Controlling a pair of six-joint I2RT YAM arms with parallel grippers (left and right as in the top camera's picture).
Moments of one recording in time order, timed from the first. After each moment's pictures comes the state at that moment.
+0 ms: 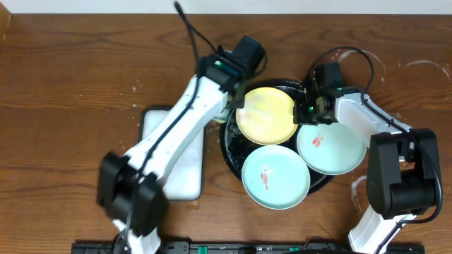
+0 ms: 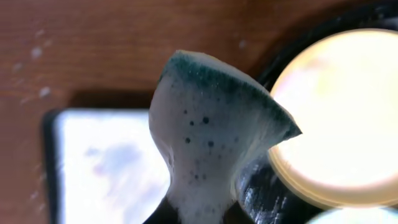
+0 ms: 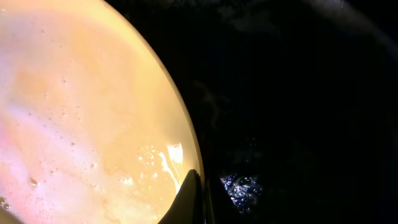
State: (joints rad) left arm -0.58 1.87 1.75 -1.21 -0.30 -0.48; right arm 0.16 1.92 1.17 -0.53 -0.24 0.19
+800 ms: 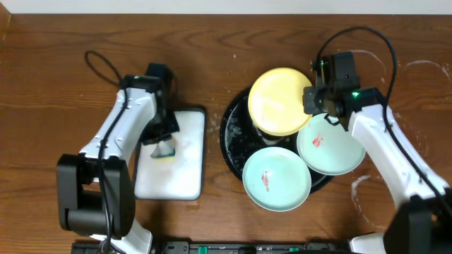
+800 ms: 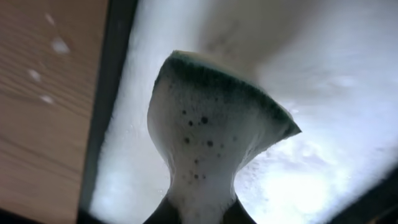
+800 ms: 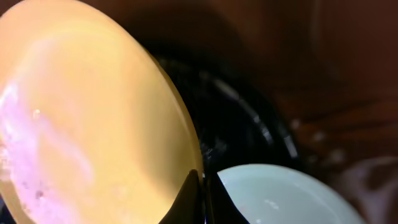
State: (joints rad) left arm -0.11 1.76 1.25 -1.14 -0.06 -0.49; right arm 0.25 1.58 1.20 -0.63 0.09 0.13
